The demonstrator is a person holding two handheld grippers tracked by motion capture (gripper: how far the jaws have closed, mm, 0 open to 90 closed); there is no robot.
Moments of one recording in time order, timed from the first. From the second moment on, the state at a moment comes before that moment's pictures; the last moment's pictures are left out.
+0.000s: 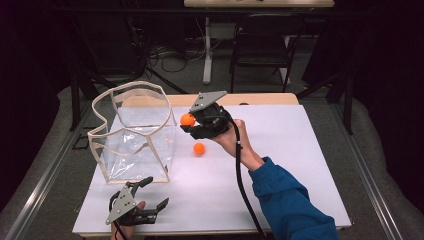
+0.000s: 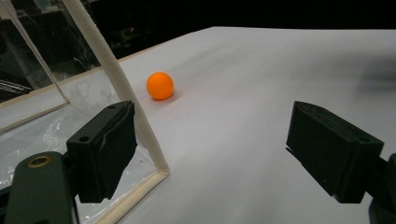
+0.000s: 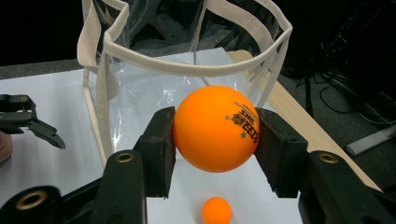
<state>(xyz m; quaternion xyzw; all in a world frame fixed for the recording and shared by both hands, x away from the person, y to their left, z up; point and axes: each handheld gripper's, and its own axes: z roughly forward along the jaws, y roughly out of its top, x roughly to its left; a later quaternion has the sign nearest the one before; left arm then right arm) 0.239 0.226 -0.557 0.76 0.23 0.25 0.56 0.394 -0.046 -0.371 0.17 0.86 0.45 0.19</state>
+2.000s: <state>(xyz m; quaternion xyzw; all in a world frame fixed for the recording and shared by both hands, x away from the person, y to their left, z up) 0.243 0.227 -0.558 0.75 0.24 0.24 0.56 0.435 0.014 -0.327 0.17 0.86 0.44 0.19</state>
